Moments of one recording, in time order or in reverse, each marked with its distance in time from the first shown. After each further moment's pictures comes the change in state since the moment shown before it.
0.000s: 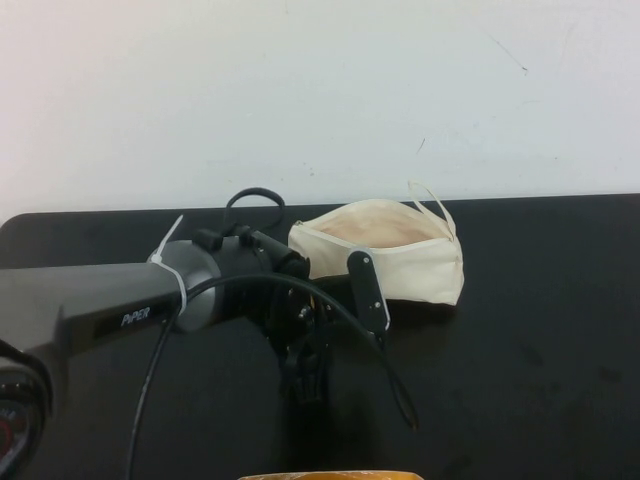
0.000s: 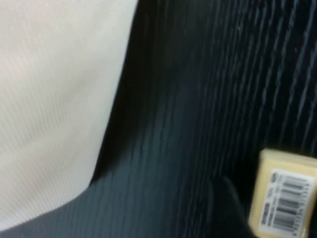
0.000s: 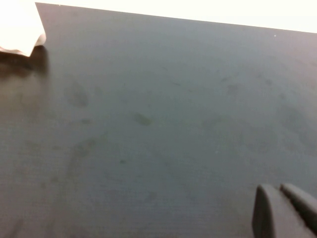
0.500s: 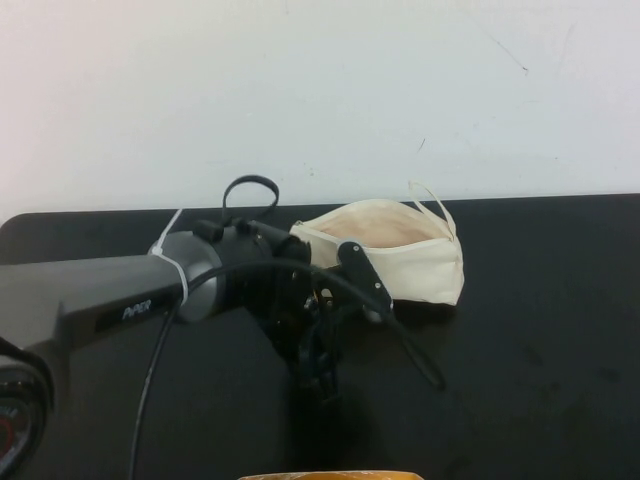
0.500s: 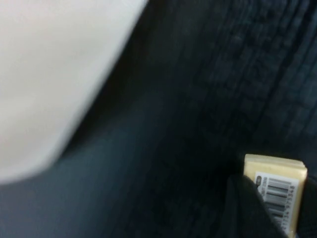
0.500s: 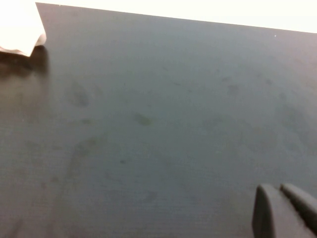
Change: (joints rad) right arm 0.000 0.000 0.000 0.000 0.000 0.000; left arm 0.000 0.003 -0.039 -0.130 0.093 -0.134
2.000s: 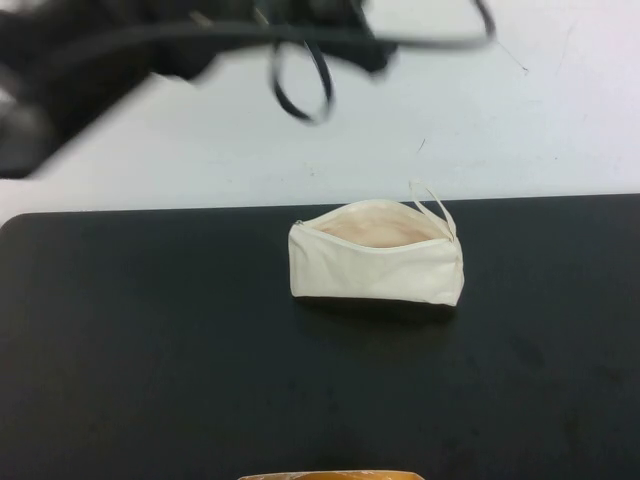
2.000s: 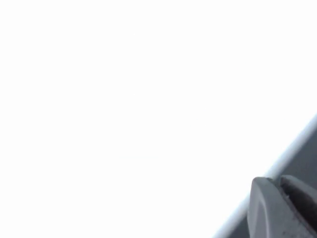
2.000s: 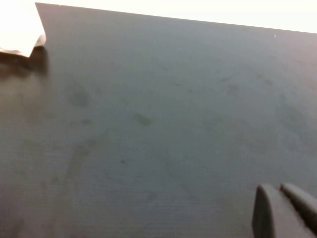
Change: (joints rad) right arm 0.000 0.000 0.000 0.000 0.000 0.000; left arm 0.023 -0.313 -0.409 0.067 -0.191 -0.293
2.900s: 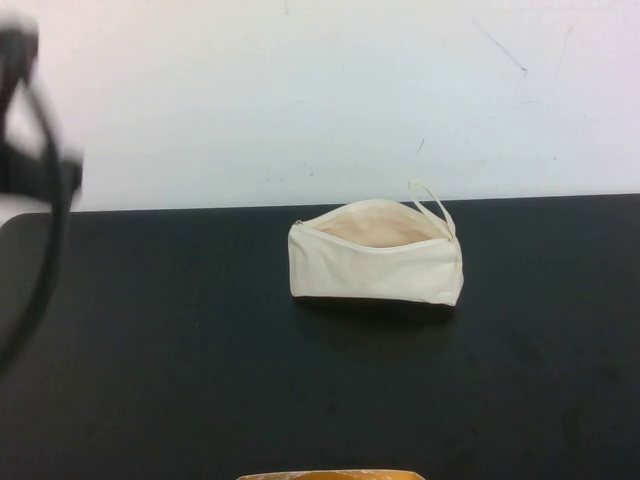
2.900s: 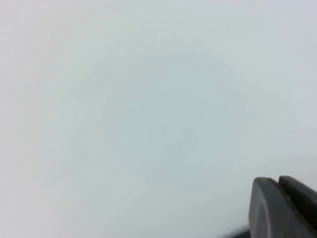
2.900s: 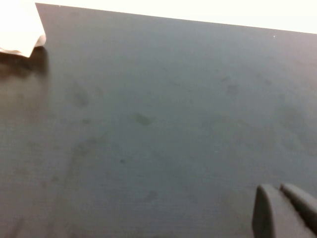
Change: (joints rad) right arm 0.000 0.000 0.000 0.000 0.000 0.000; left arm 0.002 -0.837 0.772 0.880 -0.030 -0.932
